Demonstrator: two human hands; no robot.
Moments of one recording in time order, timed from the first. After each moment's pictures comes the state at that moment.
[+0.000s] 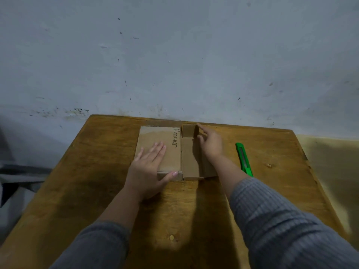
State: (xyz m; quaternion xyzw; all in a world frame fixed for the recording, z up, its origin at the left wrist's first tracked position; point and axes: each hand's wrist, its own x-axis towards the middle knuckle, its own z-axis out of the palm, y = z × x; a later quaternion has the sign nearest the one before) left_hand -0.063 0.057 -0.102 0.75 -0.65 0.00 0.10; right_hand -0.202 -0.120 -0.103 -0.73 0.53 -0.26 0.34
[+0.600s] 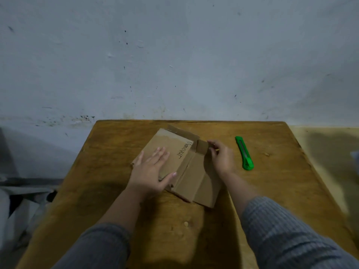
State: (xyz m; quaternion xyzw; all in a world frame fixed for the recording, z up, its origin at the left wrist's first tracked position) left_hand -0.048 0.085 -0.091 0.75 -0.66 -0.07 0.03; right_hand -0.243 -0.056 -0.117 -0.70 0.58 -0.29 0.29
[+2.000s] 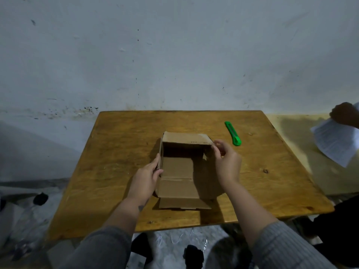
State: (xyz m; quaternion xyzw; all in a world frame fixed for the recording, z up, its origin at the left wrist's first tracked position) left_hand -0.046 0.196 -0.116 0.73 -0.56 -0.18 0.34; right_hand -0.253 0.106 -0.062 -0.62 0.62 -0.42 0.24
